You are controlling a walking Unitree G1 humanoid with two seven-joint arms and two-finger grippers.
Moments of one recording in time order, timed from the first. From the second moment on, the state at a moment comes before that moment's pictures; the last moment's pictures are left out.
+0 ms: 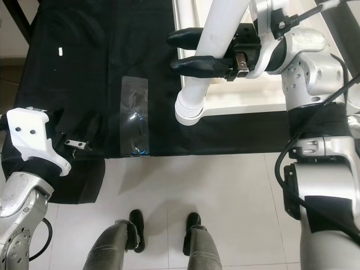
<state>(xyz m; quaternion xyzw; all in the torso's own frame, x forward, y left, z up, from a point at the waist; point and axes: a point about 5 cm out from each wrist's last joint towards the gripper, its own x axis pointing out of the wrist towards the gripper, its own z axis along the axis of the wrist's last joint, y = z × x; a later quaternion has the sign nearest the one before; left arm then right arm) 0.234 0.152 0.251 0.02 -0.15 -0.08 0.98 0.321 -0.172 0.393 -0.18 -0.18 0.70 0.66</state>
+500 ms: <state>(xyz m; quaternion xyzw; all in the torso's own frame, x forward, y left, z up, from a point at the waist) 0.234 0.152 0.253 0.02 -0.16 -0.08 0.98 0.327 -0.174 0.394 -0.18 -0.17 0.70 0.67</state>
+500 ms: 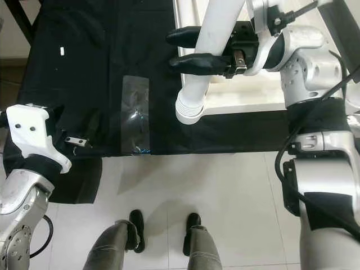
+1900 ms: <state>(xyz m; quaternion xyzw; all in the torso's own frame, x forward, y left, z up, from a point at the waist) 0.234 0.148 0.250 0.02 -0.15 -0.09 0.98 0.347 -0.143 0.382 -0.18 -0.18 0.61 0.75</state>
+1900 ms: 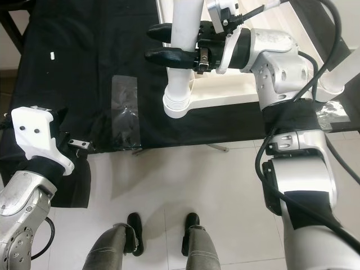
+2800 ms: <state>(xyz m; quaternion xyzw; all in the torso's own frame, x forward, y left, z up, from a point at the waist) 0.244 0.152 0.260 0.02 -0.18 -0.08 0.98 0.294 -0.085 0.310 0.00 -0.20 0.11 0.97</state>
